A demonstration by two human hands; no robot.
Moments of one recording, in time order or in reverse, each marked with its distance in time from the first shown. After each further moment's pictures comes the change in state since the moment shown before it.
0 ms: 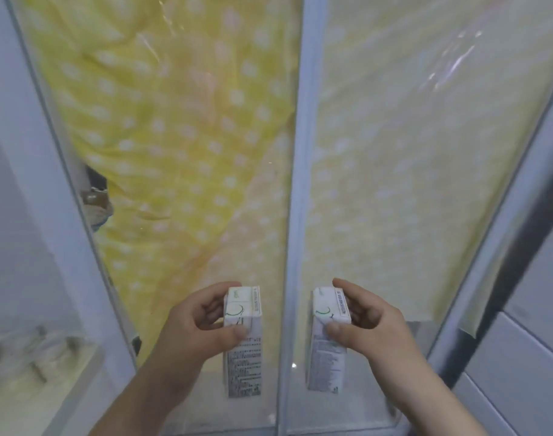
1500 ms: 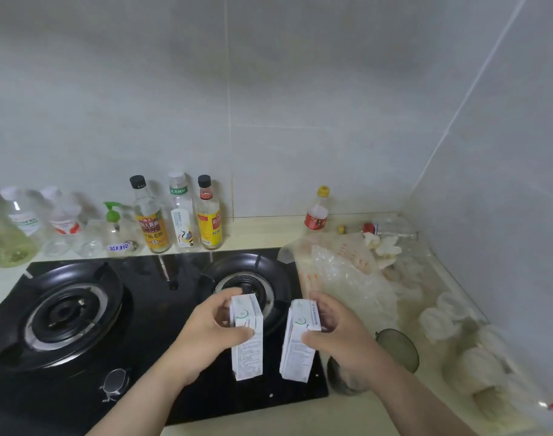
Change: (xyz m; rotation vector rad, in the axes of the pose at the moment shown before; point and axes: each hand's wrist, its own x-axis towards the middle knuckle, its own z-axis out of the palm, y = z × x) left_hand -0.408 -0.017 -0.433 0.175 1.455 -0.418; right_hand -0.065 0.149 0.689 -0.478 -1.590 0.148
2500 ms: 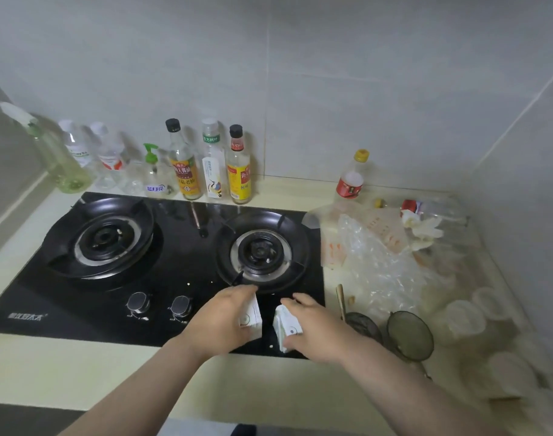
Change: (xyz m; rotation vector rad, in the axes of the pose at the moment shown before) left_hand -0.015 -0.065 0.045 0.816 0.009 -0.010; right_hand 0.038 0.061 0.023 -0.905 -0.442 -0.213
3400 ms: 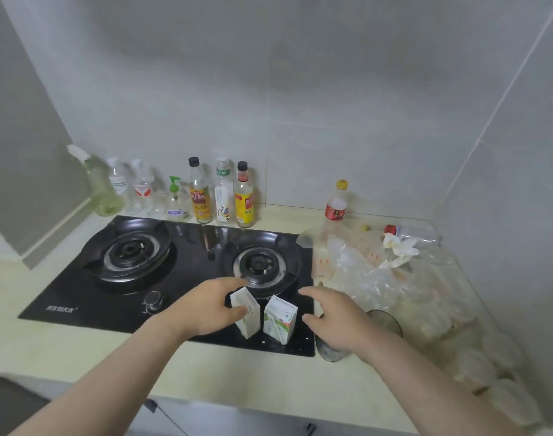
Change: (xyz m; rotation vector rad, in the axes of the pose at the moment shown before) left_hand -0.075 0.059 -0.056 0.054 0.061 -0.025; right_hand -0.100 -0.004 -0.041 0.090 0.314 -0.063
